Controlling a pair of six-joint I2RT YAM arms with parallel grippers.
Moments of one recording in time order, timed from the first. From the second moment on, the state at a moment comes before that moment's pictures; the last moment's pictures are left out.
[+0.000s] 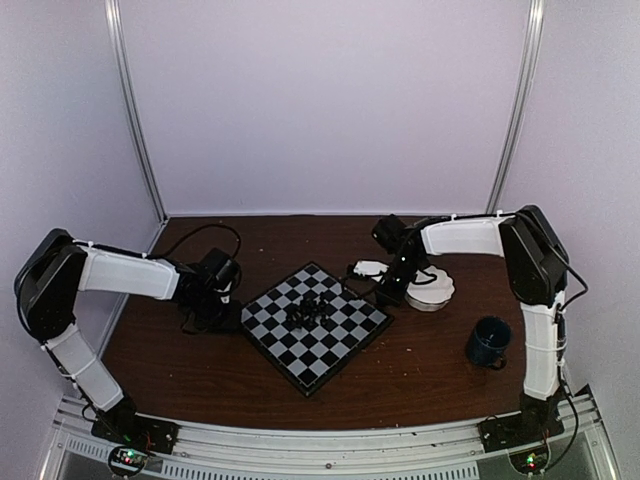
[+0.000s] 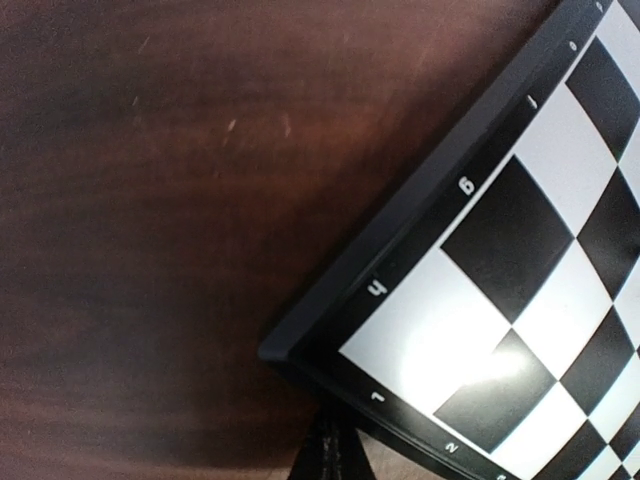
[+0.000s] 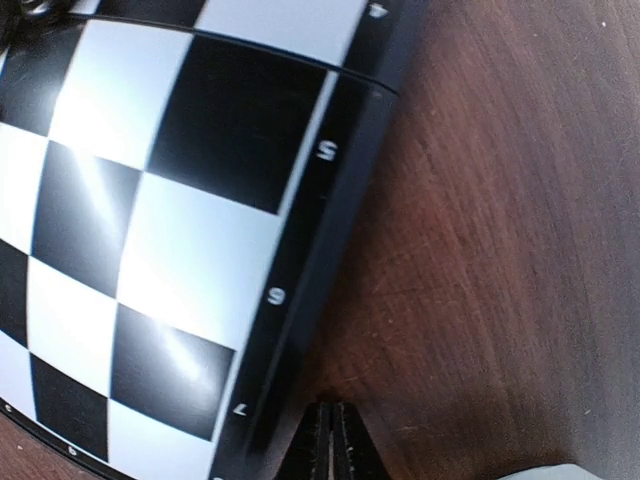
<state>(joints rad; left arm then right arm) -0.61 1.64 0.85 -0.43 -0.07 -0.56 0.58 2.11 1.53 -0.74 -0.13 -0.52</state>
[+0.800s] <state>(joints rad) -0.55 1.80 0.99 -0.28 0.02 -0.48 0.67 2.00 1.36 -0.70 -0.15 -0.50</state>
